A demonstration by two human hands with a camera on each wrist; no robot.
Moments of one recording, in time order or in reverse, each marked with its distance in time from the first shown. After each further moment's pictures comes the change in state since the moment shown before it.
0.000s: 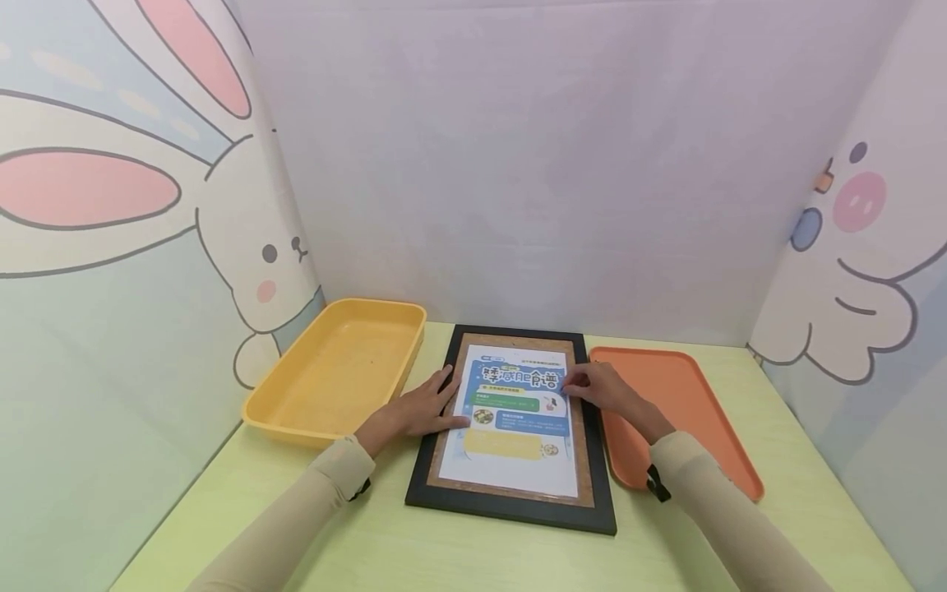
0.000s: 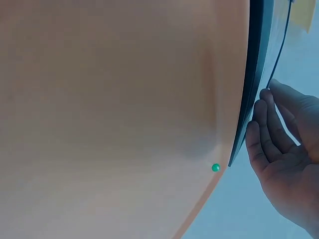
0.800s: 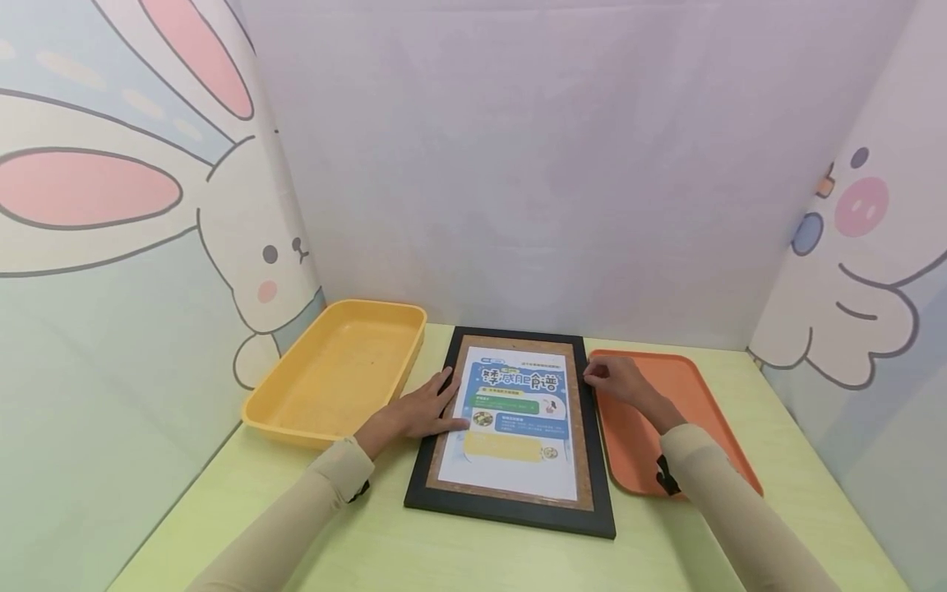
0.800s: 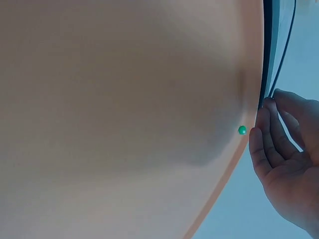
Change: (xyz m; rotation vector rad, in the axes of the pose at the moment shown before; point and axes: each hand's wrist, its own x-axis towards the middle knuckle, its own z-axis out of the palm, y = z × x) left_hand 0.003 0.000 0.003 0.015 -0.006 -0.013; right_hand -0.002 0.030 -0.017 -0.045 0.085 0.115
